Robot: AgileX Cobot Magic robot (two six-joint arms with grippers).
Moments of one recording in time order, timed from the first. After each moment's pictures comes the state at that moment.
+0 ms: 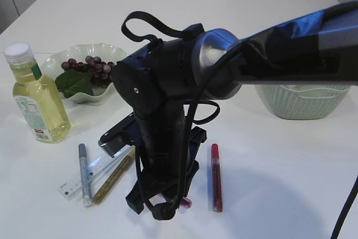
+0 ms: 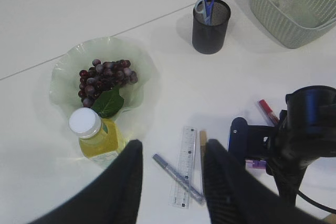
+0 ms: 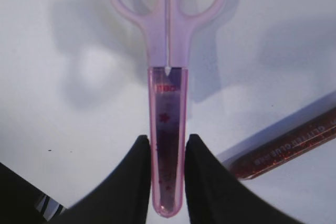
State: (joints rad) left arm -0.59 1.11 -1.54 0.14 1.22 -0.11; right arm 0.82 2.12 -1.56 -0.01 1.20 -0.02
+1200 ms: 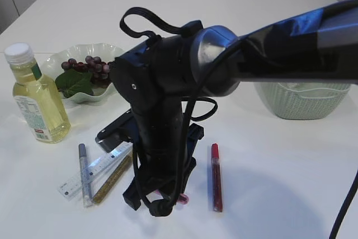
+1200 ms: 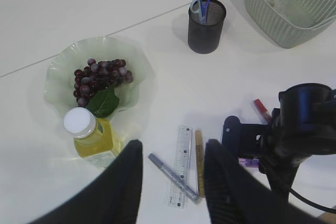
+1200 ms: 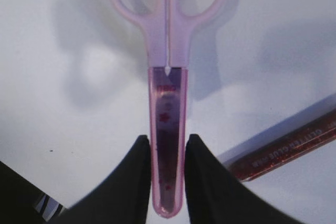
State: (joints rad) left arm -0.59 1.11 -1.54 0.13 1.22 -0.11; right arm 0.82 2.12 -1.58 -0.01 1.21 -0.04
